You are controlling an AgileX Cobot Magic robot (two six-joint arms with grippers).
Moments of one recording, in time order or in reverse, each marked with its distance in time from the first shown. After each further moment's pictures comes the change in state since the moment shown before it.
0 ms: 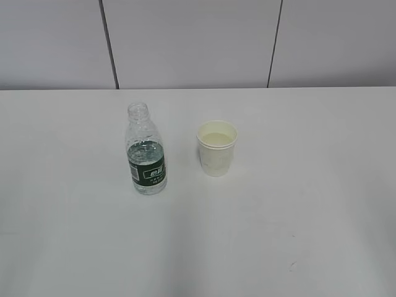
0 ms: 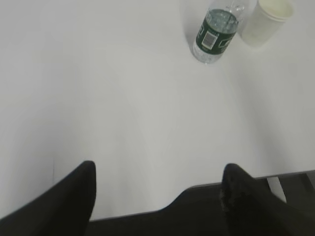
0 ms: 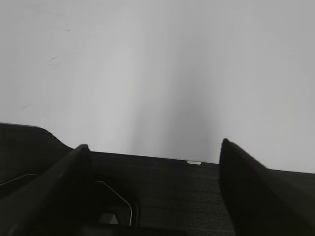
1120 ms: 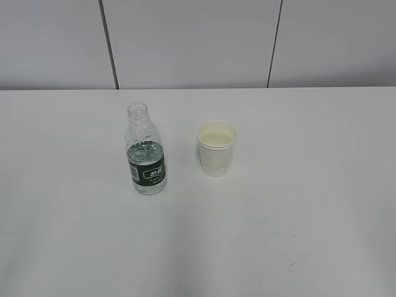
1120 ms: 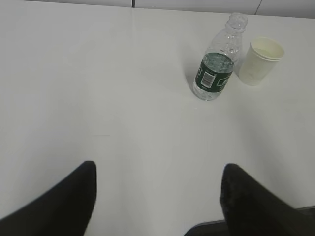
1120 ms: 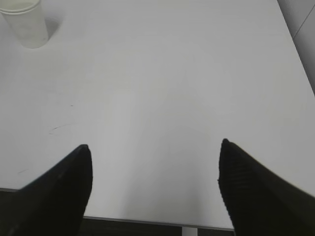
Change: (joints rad) left arm 0.000 -0.125 0.040 0.012 -0.104 0.012; right arm 0.000 -0.369 0.077 -0.006 -0.099 0.000
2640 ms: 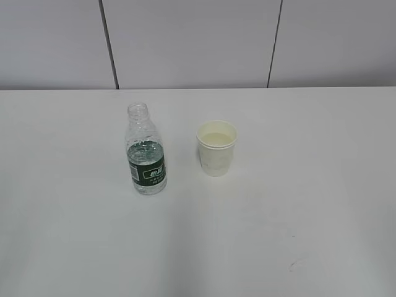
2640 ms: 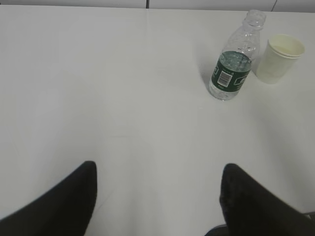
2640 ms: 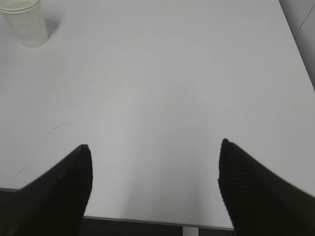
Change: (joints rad) left arm 0.000 0.000 0.003 0.057 -0.005 0.008; right arm 0.000 0.000 0.008 0.000 -0.004 0.002
